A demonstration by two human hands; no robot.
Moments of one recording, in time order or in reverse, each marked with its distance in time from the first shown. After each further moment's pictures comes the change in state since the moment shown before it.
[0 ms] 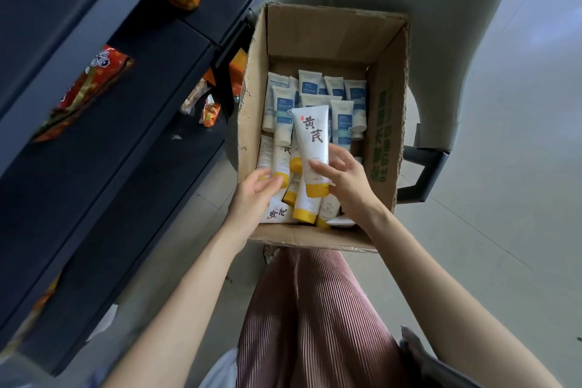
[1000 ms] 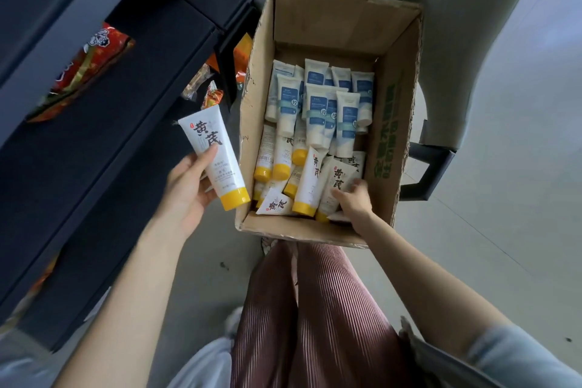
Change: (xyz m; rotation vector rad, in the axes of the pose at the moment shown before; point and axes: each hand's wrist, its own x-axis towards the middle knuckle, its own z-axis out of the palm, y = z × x) left_hand -0.003 0.007 -0.061 -0.520 0.227 -0.050; right_hand 0.027 0.076 -0.034 -0.333 0.367 0.344
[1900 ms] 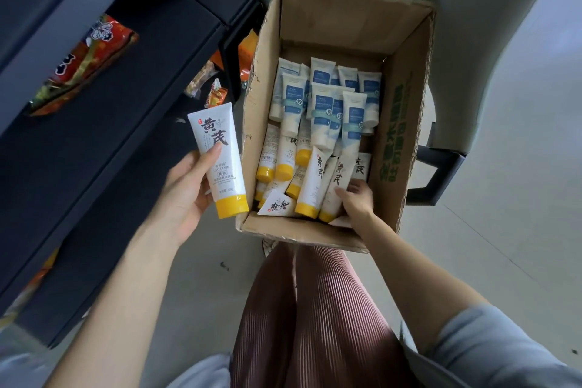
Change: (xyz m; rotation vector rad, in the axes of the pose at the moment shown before) left_hand -0.013 0.005 0.001 0.077 -0.031 -0.015; right_hand 0.016 0.003 0.008 0.090 0.061 -0.077
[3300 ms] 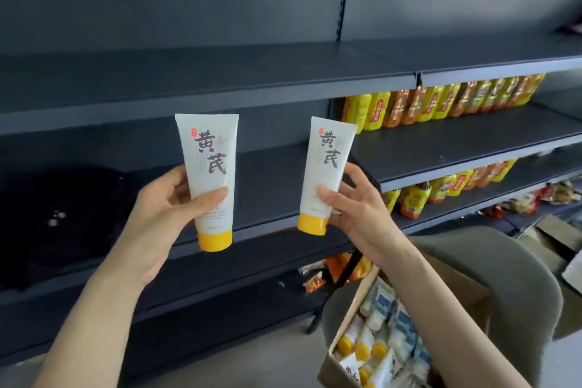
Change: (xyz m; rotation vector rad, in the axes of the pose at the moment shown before) left_hand -0.365 0.074 -0.188 -0.079 0.313 1.060; right_hand -0.459 -0.195 0.015 0.067 -1.231 -1.009
